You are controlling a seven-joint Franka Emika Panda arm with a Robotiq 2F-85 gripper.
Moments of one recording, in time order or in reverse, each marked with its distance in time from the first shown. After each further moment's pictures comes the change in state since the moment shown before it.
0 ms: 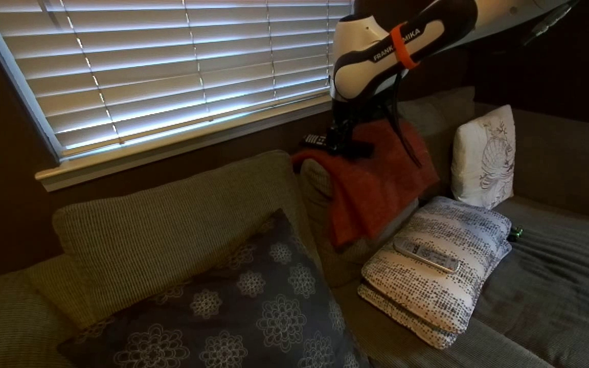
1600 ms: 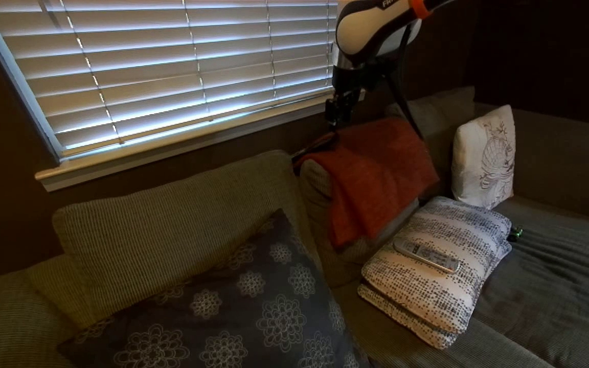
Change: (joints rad) arm -0.010 -0.153 0.025 -0.087 0.060 -0.049 -0.001
